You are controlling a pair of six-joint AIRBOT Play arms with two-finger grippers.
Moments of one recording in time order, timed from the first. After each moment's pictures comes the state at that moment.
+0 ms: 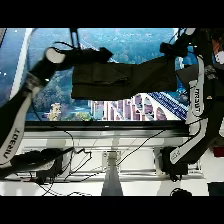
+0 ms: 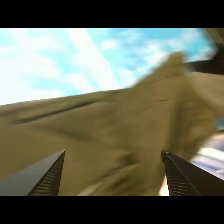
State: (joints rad) left arm -0.29 -1.40 1.32 0.69 -0.69 -1.05; right arm -0.04 -1.88 2.03 -1.48 1.45 1.63
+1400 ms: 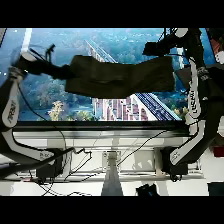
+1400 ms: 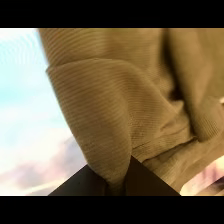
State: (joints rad) left arm 0.12 -1.65 1.48 0.97 -1.29 -1.21; right arm 0.07 -1.88 1.97 -1.22 1.24 1.42
